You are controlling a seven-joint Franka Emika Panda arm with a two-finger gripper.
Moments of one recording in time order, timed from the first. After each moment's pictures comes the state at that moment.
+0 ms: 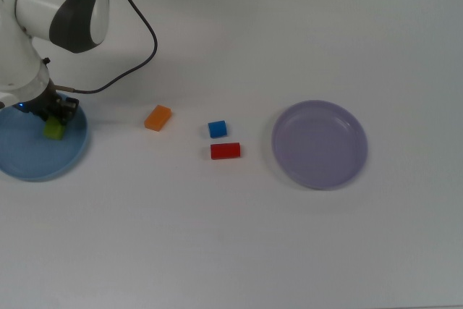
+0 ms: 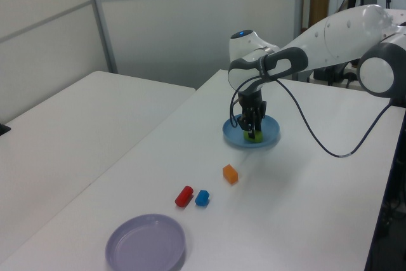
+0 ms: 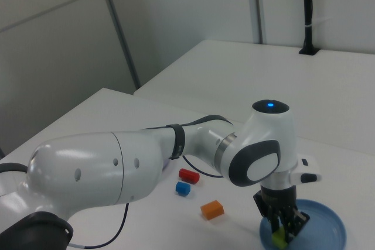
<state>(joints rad) -0.41 0.55 0.04 -1.52 -0.11 2.01 -0.15</state>
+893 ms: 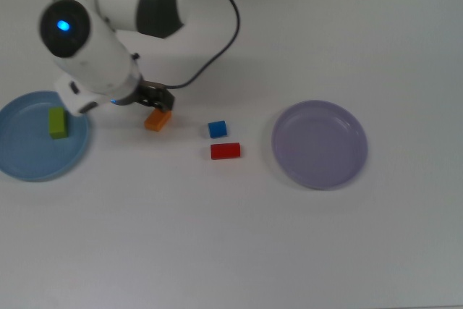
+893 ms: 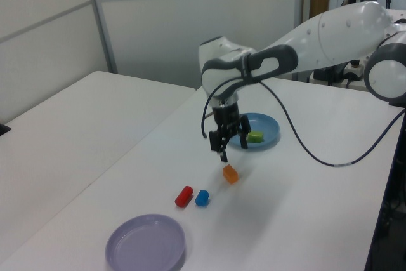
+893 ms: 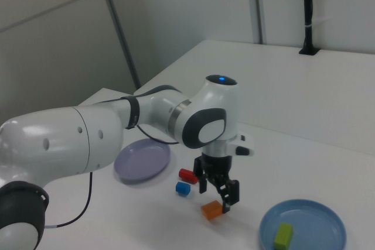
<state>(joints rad) -0.21 0.47 0.07 -1.58 0.02 1.82 0.09</state>
